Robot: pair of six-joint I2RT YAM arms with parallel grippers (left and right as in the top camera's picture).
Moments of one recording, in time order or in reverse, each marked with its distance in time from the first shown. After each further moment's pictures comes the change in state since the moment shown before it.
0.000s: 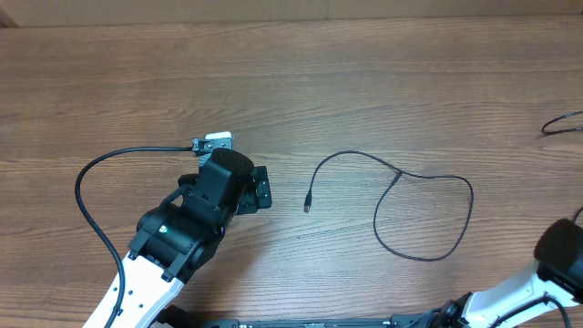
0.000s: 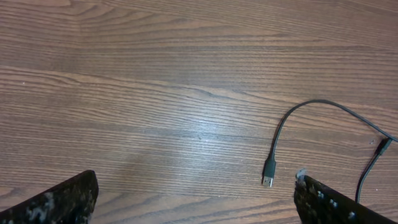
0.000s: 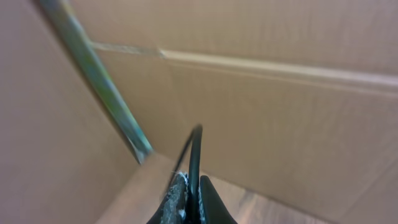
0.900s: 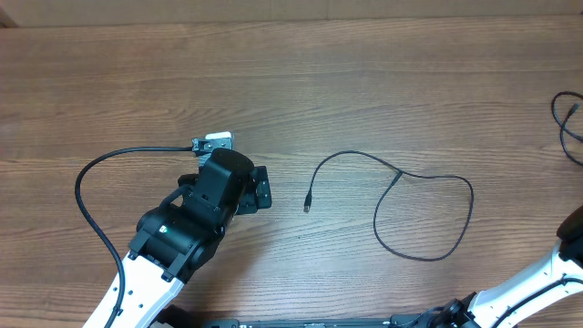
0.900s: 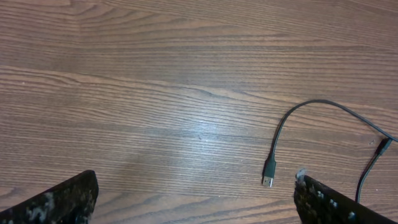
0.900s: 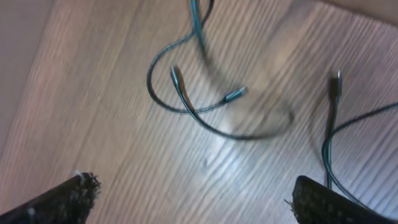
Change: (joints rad) left arm 0.000 0.000 0.000 0.000 0.000 0.000; right arm -0.134 0.209 -0.590 0.064 -0.452 0.049
